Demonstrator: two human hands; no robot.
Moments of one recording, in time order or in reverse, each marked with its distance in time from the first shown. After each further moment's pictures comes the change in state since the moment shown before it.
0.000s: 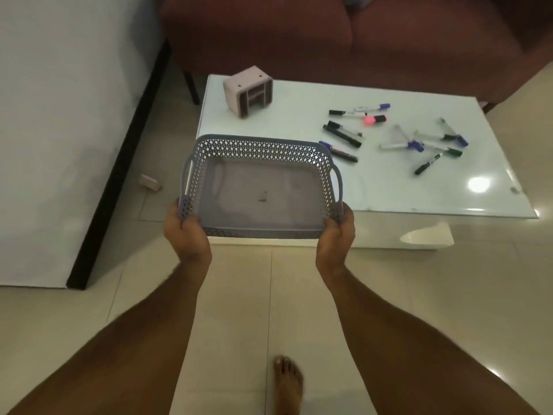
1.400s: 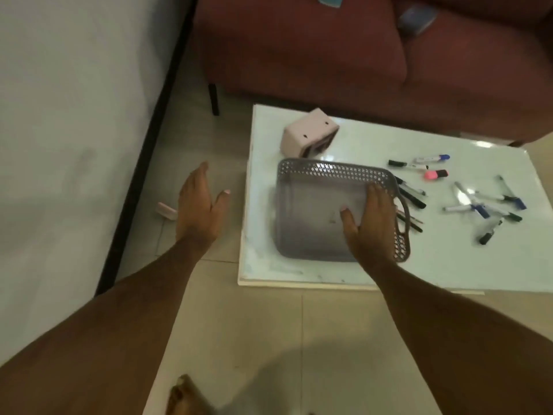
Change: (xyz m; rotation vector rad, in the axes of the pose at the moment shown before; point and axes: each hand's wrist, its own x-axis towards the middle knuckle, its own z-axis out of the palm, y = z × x) left_hand 0.281 0.008 0.017 0.650 -0.463 0.235; right_hand 0.101 -0.043 0.204 -1.179 -0.249 -0.448
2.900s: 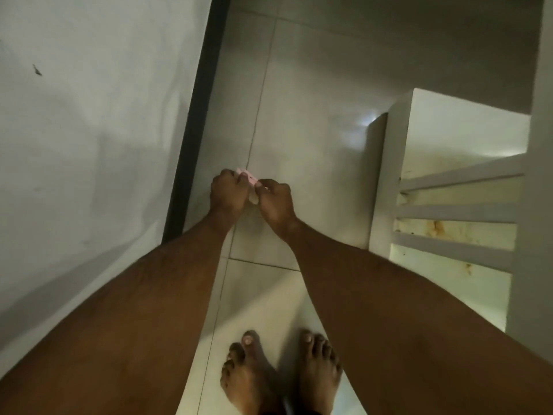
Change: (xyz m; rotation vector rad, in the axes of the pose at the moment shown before) left_hand 0.203 -0.481 0.099 0.045 -0.196 -0.768; right_hand 0.038 -0.281 0.634 0.606 -0.776 0.420
